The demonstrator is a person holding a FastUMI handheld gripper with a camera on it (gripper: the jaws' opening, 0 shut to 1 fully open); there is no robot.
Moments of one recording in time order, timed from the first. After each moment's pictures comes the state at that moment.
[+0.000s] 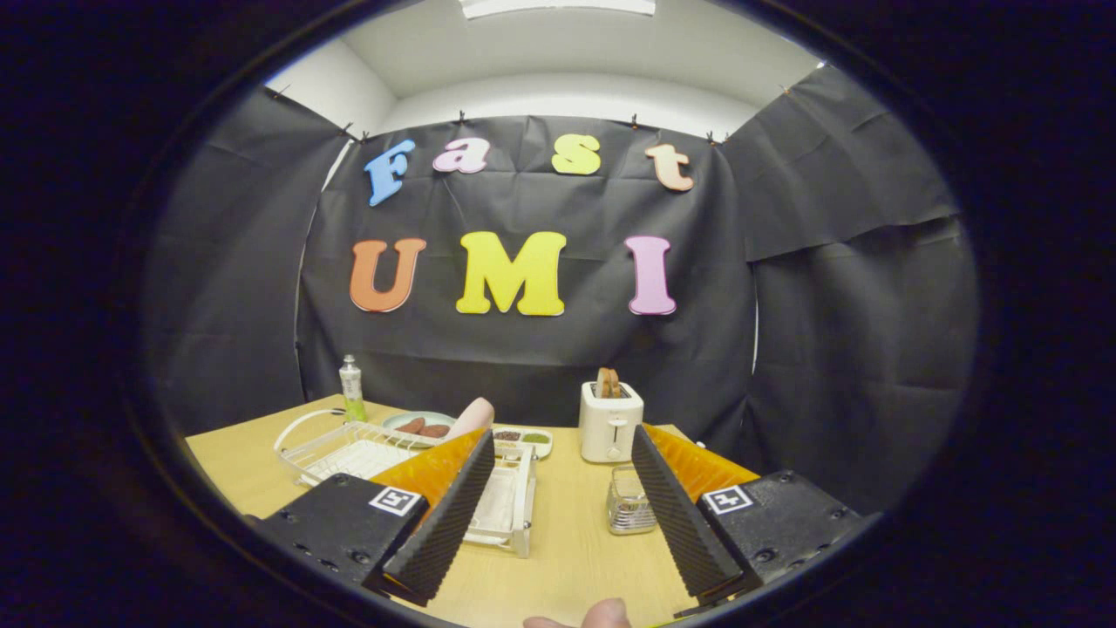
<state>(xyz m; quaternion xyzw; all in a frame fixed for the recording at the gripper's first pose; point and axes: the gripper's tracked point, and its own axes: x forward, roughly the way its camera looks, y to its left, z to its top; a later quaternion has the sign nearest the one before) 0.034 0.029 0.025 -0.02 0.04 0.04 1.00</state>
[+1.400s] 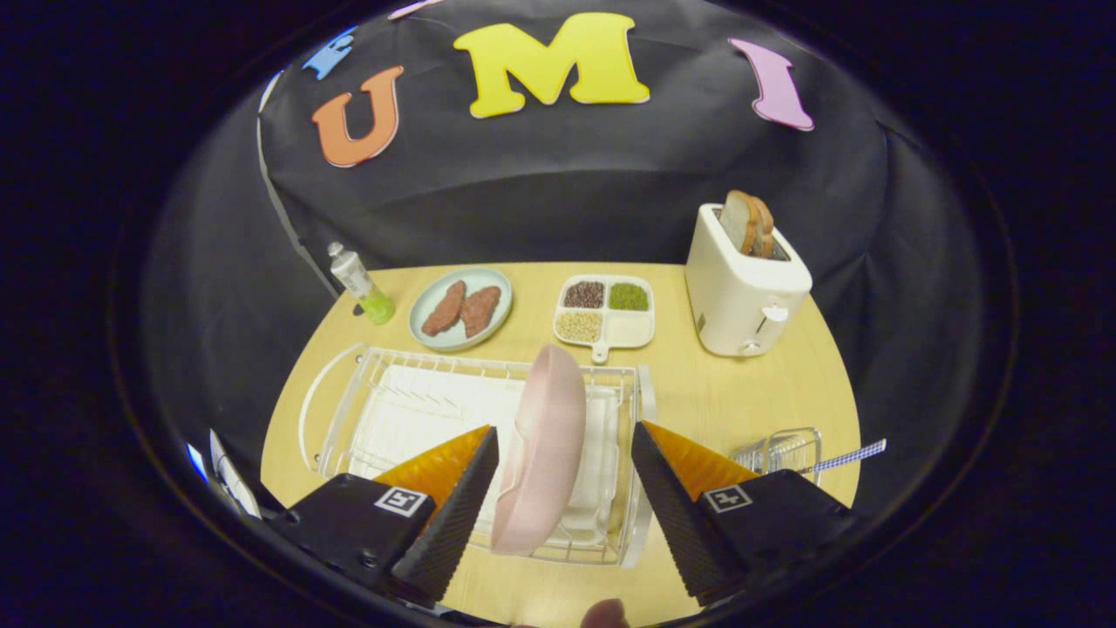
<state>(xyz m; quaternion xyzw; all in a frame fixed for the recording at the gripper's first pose) 0.214 0.152 -0.023 0.01 0.48 0.11 0.87</state>
